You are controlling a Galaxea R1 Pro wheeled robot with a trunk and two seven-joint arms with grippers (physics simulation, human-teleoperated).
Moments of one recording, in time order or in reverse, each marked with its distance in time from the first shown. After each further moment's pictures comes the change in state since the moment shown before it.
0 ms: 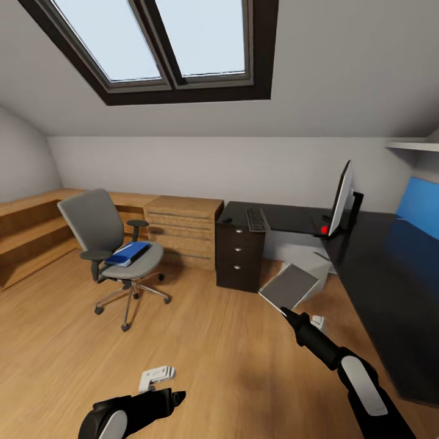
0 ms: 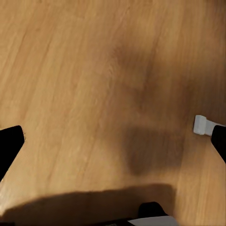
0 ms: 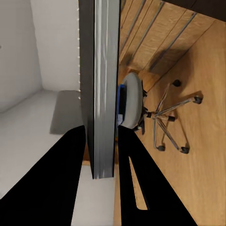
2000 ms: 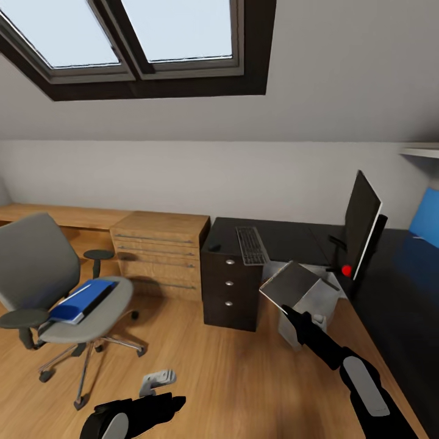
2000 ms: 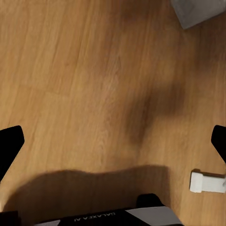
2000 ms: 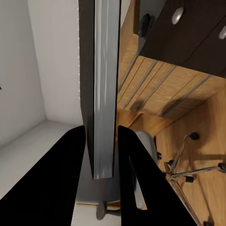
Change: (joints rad) left arm 0.000 0.000 -0.007 0.029 -0.001 0.000 -0.002; right arm 0.002 -0.008 -0.003 0.002 0.004 0.003 0.060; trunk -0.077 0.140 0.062
